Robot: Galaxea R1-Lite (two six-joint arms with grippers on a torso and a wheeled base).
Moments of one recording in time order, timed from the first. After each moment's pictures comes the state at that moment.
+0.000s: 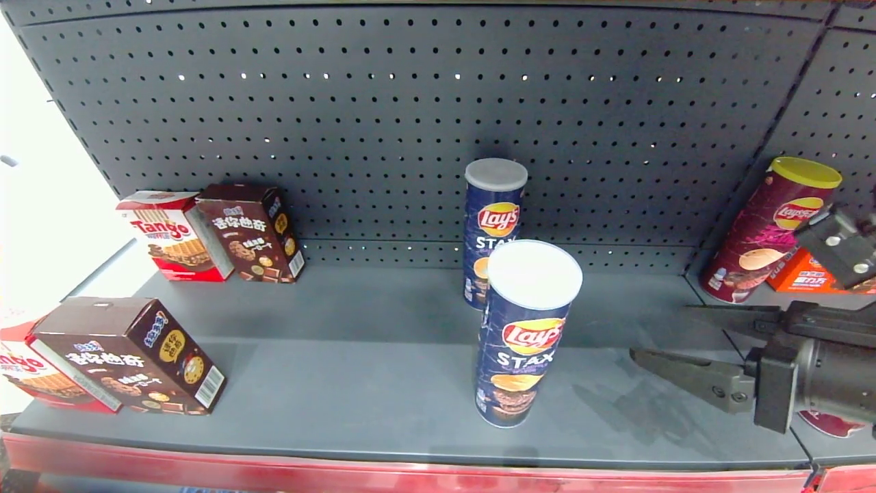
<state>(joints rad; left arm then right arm) -0.01 0.00 0.00 0.00 0.07 -0.01 0.58 1.20 -0.69 -0.21 0.08 0.02</state>
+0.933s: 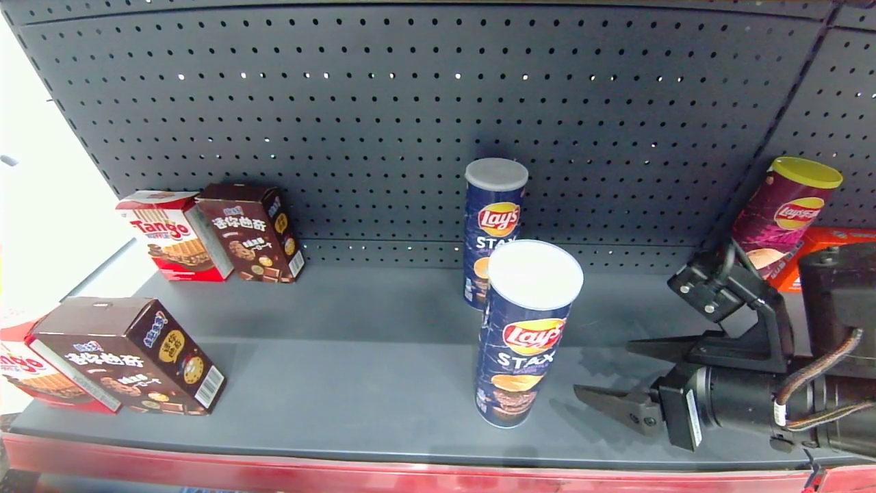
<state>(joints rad) -0.01 0.00 0.00 0.00 0.08 0.05 0.65 1.38 -0.69 -0.22 0.05 0.02</state>
